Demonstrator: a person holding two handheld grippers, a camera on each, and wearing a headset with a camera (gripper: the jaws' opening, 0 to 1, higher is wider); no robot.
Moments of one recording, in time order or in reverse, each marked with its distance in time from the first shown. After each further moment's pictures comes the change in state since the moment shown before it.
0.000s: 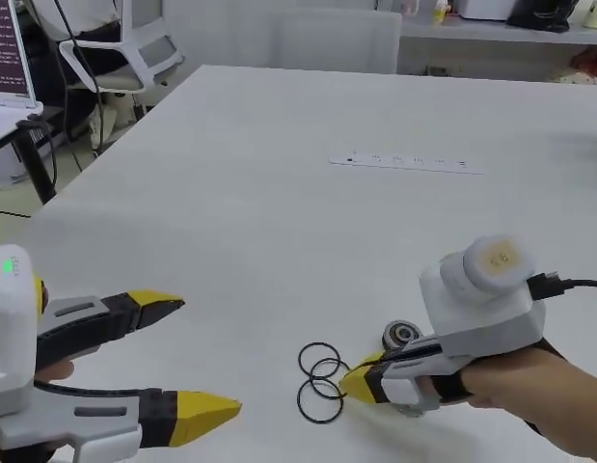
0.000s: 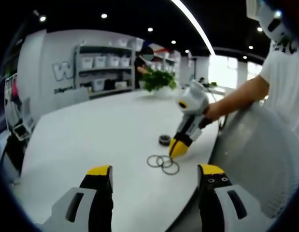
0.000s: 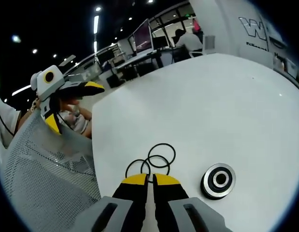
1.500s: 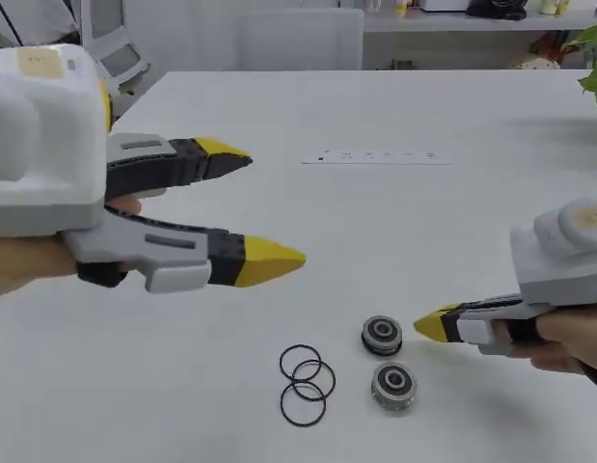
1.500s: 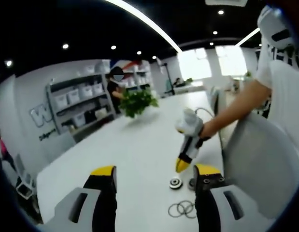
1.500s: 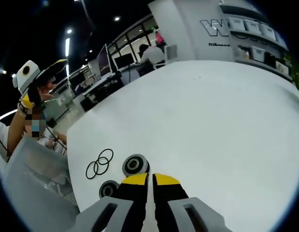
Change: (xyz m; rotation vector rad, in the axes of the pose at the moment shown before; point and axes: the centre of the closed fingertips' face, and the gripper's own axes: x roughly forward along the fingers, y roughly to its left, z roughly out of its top) left arm 0.062 -0.009 0.137 0.344 -0.097 -0.145; right arm -0.071 -0.087 -0.012 0.182 -0.153 -0.202
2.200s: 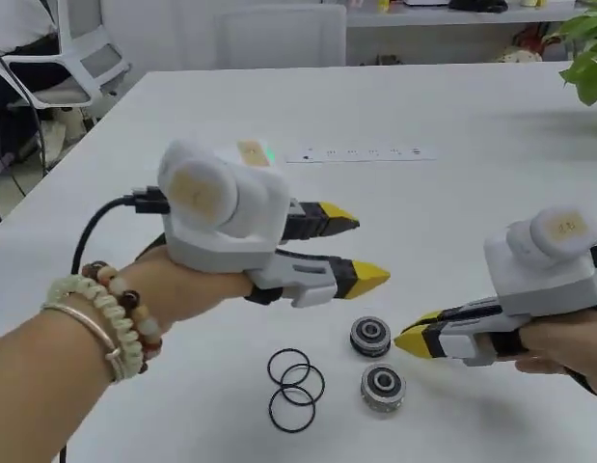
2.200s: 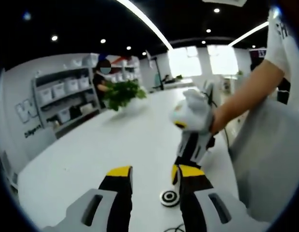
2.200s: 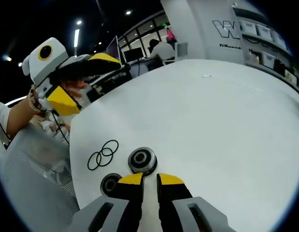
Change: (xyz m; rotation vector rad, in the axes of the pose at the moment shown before) left arm 0.113 -0.027 -0.053 -0.034 0.050 -0.118; right arm 0.007 0.009 -0.010 -0.082 0.047 0.042
